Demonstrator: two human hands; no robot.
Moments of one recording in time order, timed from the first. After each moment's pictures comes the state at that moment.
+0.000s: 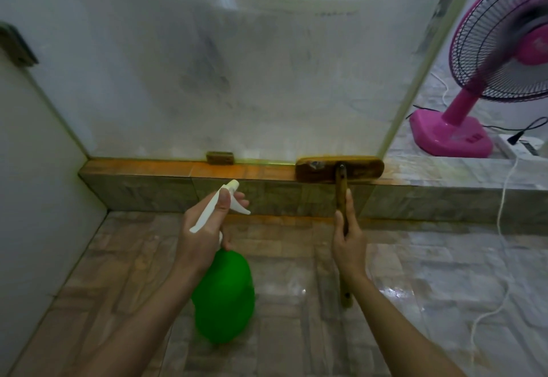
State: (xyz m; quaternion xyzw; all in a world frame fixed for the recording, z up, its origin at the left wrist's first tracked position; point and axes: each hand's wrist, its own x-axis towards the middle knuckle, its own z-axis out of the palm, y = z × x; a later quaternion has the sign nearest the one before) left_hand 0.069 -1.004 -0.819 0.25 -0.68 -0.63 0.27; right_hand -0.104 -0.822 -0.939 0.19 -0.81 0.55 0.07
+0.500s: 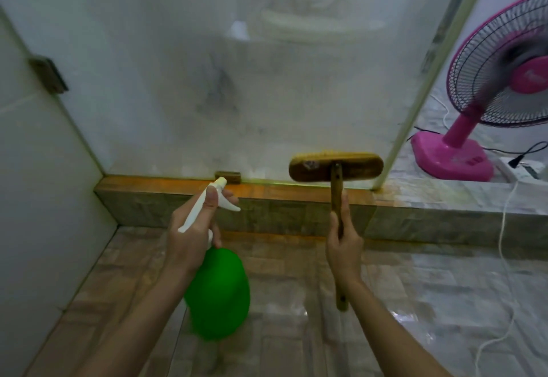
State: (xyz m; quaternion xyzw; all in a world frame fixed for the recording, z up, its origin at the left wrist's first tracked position) left_hand 0.076 -1.022 -0.787 0.26 -0.69 -0.59 0.32; right_hand -0.102 -0.846 -0.895 0.22 -0.79 0.56 0.10
